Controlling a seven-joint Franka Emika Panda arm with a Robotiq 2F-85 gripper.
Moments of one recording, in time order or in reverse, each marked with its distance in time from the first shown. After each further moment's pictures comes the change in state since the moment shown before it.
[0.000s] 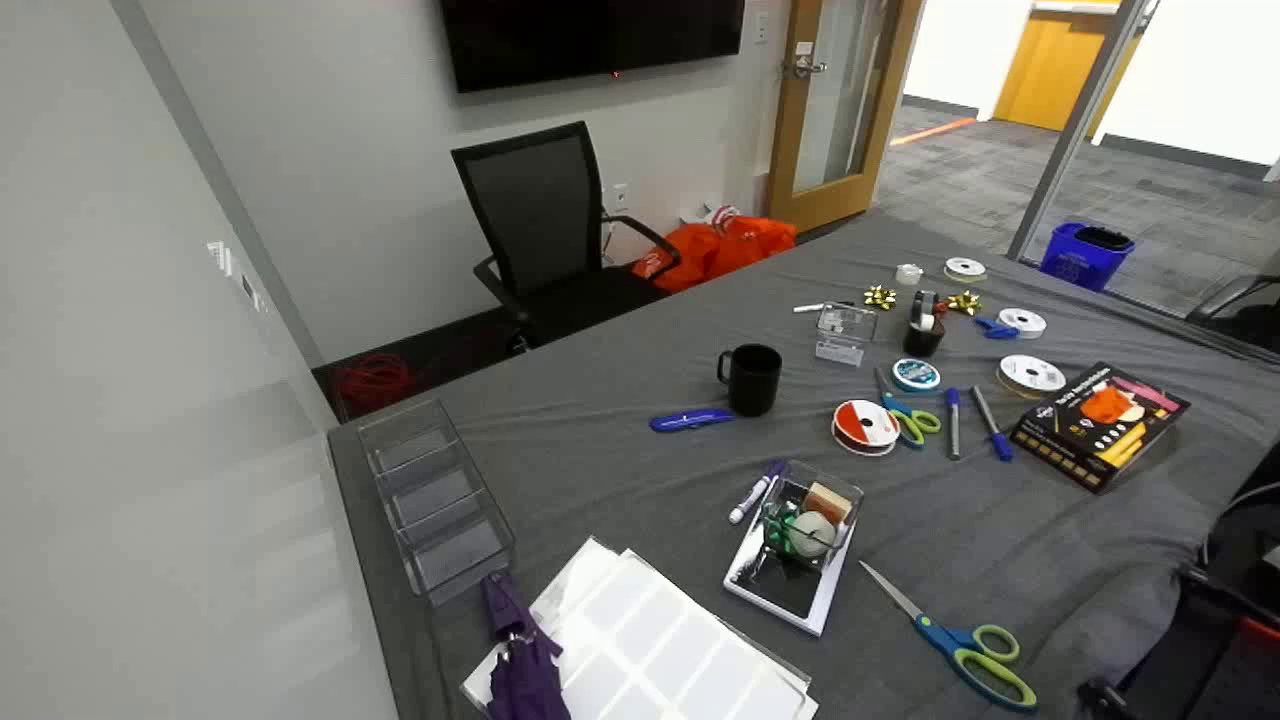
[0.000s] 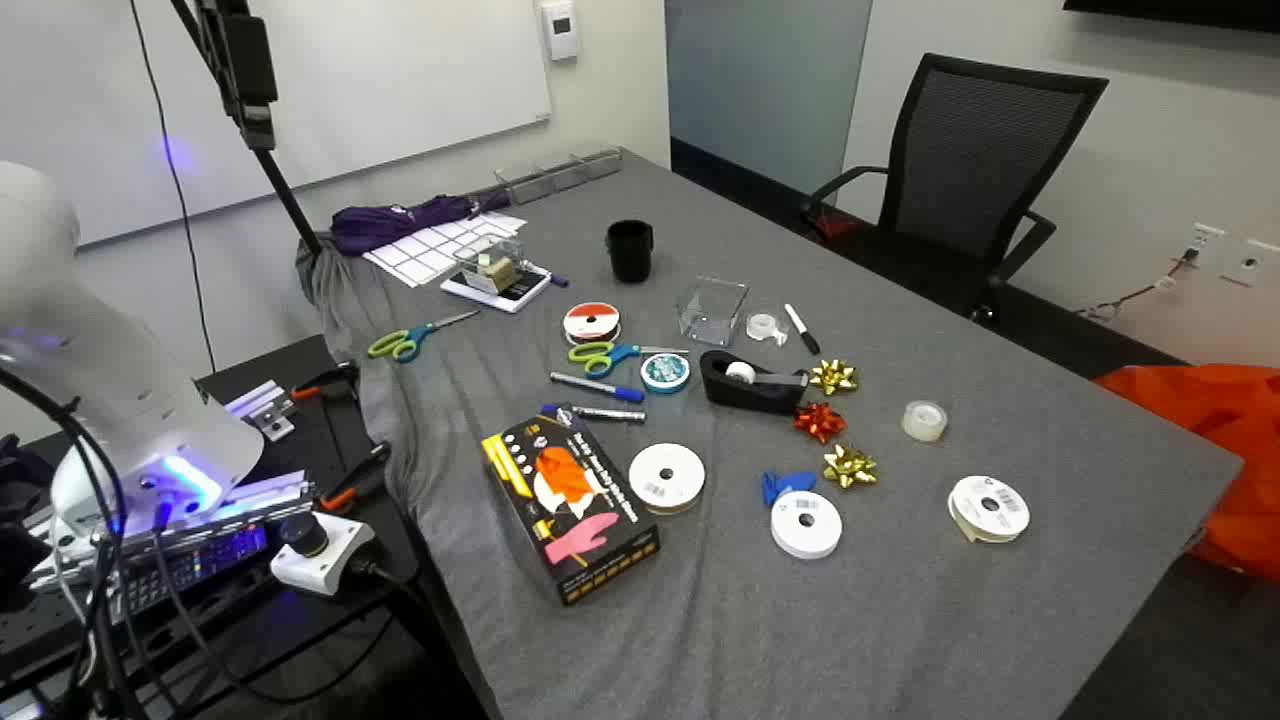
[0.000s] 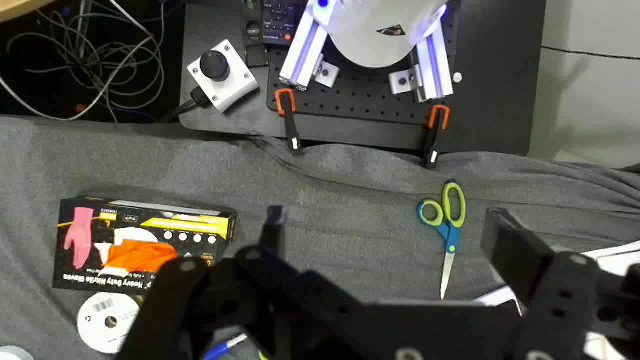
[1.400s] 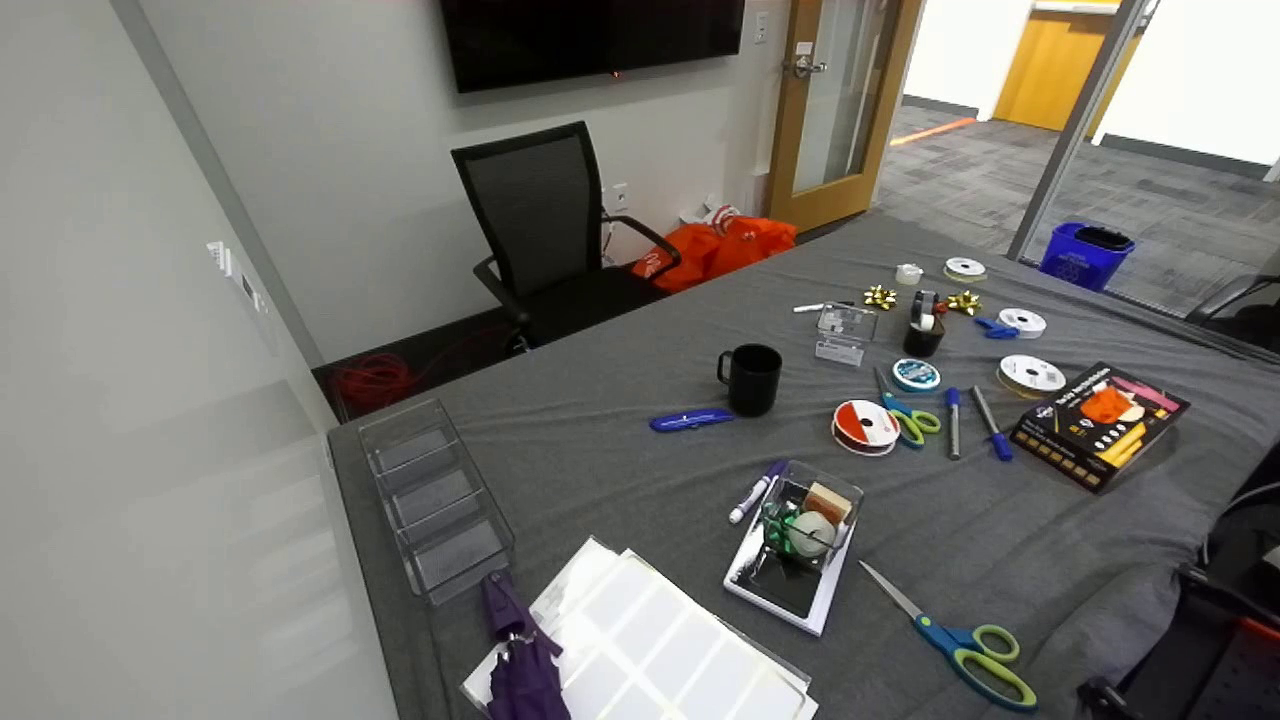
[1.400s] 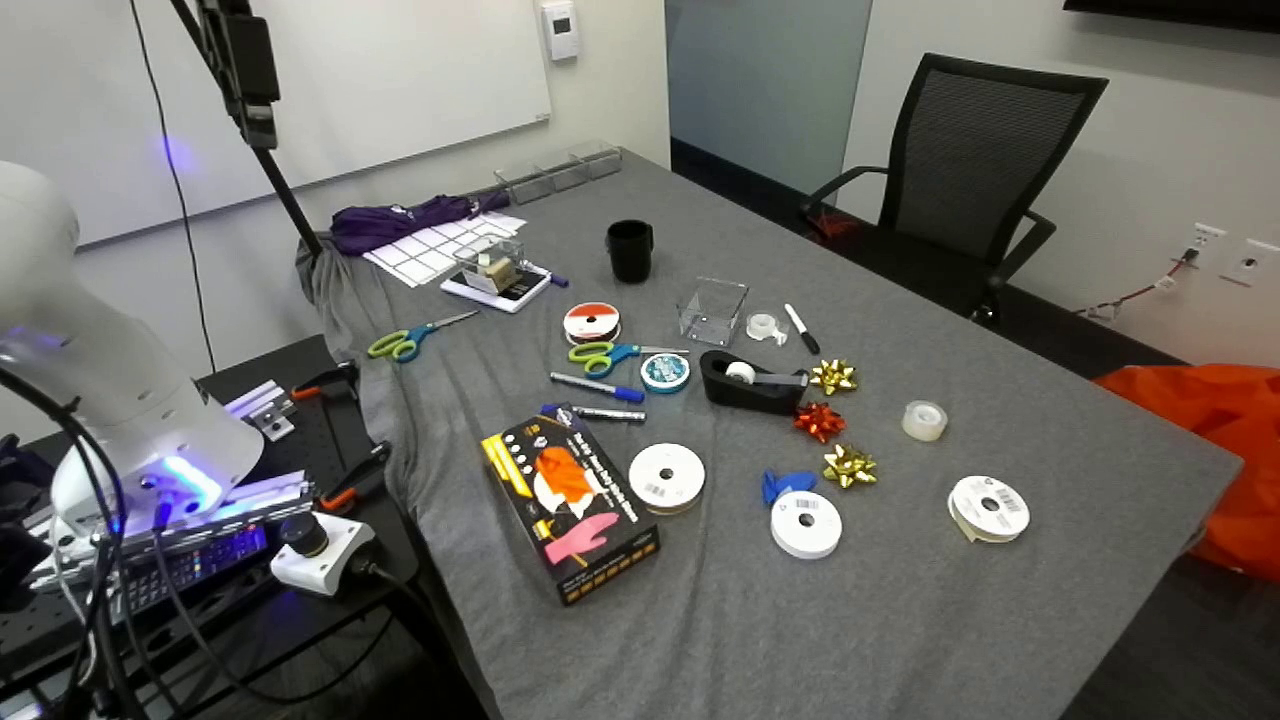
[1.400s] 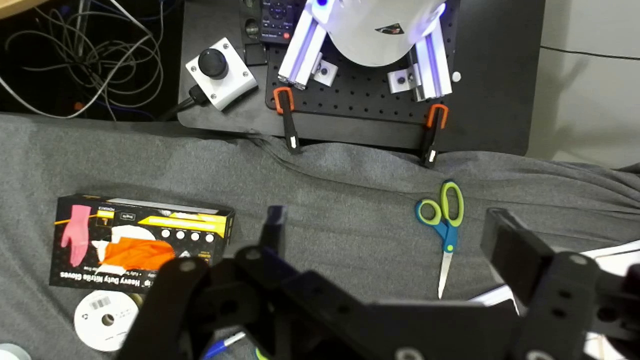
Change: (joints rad) arm 0.005 0.001 0.002 -0.001 0.004 0.003 0.001
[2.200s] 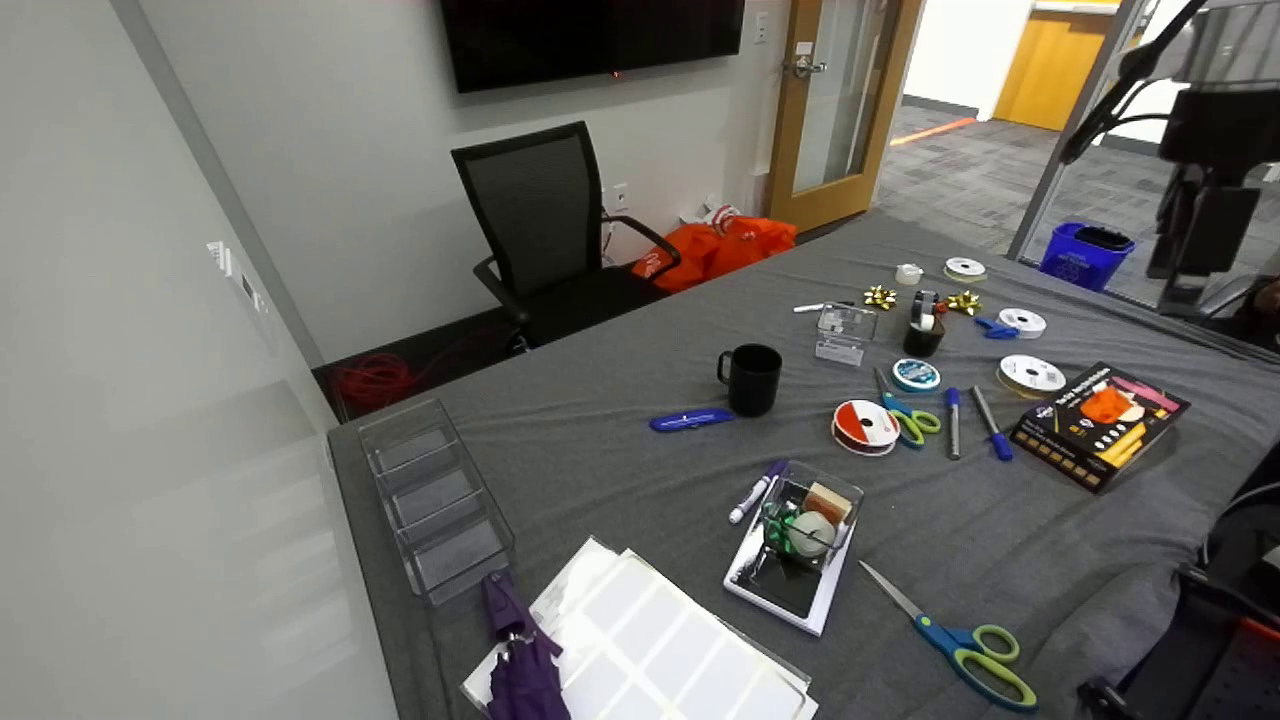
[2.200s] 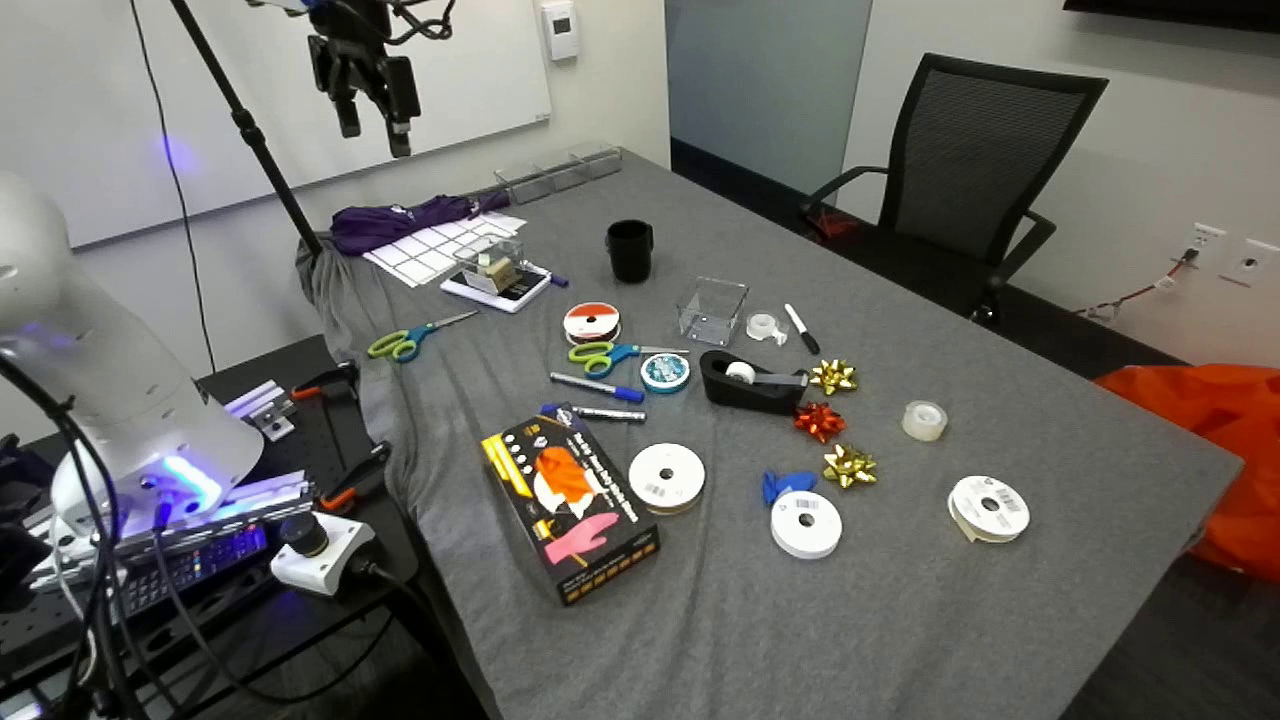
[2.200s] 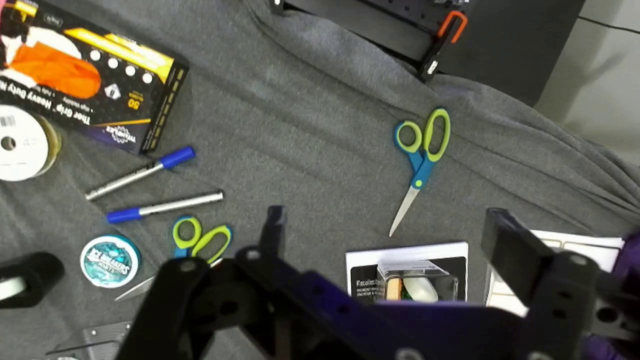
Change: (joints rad) arm 0.165 0.220 0.070 -0.019 0.071 0.354 -0.093
